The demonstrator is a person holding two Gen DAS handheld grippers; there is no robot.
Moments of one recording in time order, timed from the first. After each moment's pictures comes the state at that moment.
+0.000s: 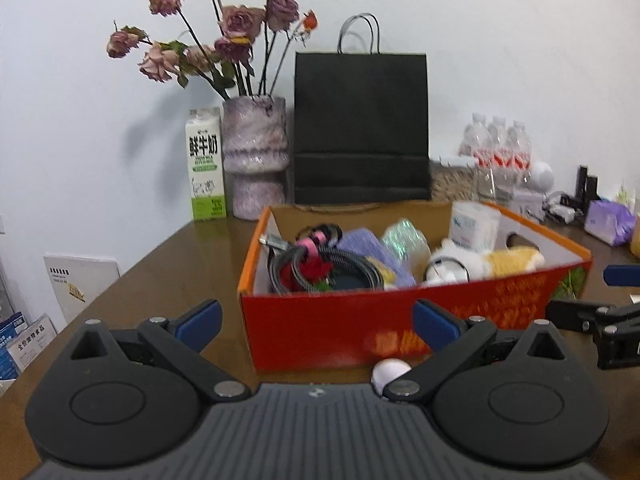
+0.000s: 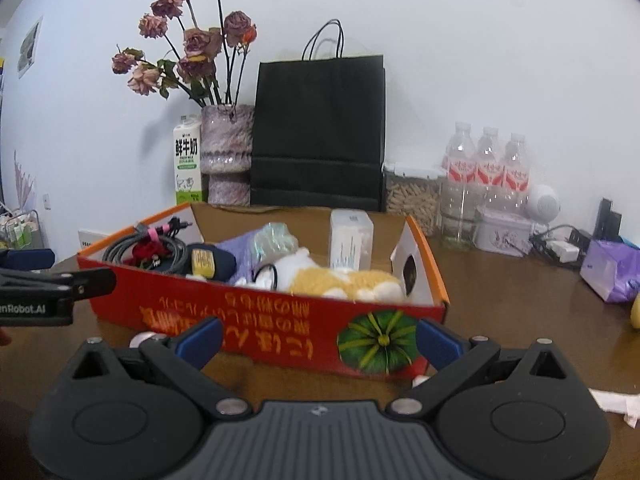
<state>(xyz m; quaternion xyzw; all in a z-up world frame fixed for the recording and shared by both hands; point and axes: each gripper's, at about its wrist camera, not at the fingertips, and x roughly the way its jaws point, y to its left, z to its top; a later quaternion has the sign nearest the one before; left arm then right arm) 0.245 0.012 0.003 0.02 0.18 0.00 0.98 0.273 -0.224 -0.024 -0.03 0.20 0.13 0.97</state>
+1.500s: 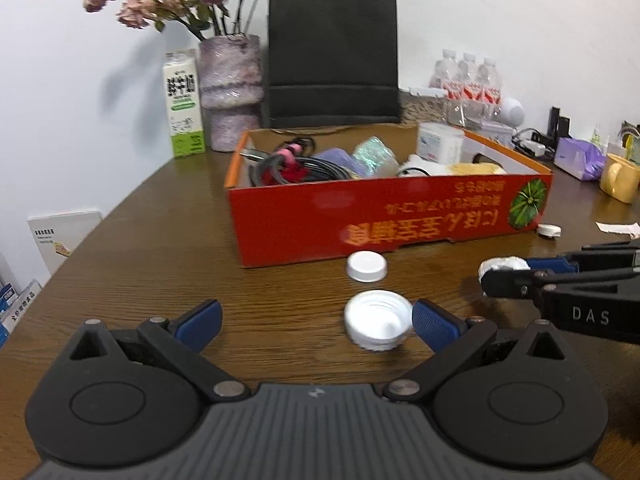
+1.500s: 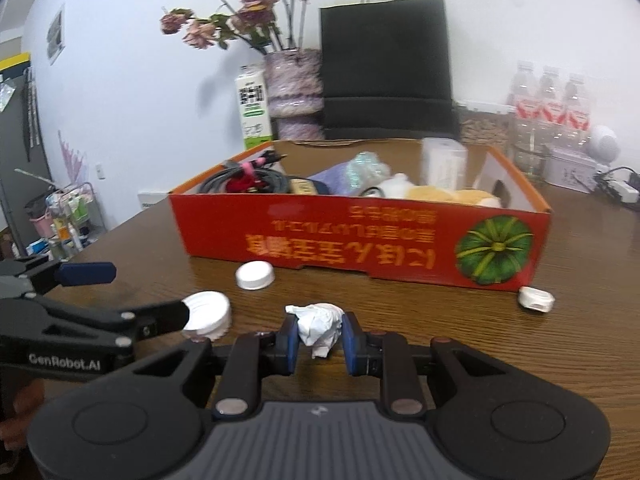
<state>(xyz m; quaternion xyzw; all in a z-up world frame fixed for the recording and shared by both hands) 0.211 0.011 -0.015 0.03 0.27 -0.03 0.96 0.243 -0.186 -0.042 0.00 0.28 0.21 0.94</state>
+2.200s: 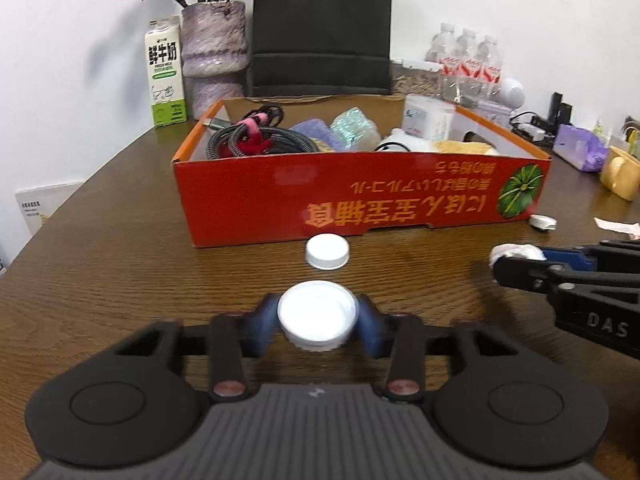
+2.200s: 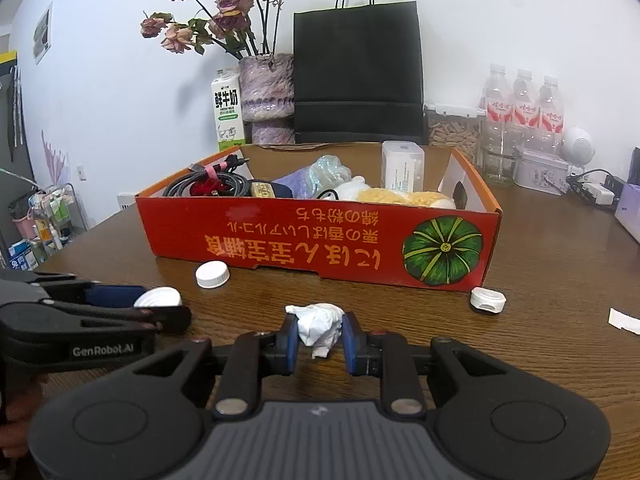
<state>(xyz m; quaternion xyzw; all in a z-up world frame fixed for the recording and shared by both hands) 0.231 -0.014 -0.026 0.01 0.31 -0.04 0.95 0.243 -0.208 -0.043 -0.02 0.28 0.18 0.94</state>
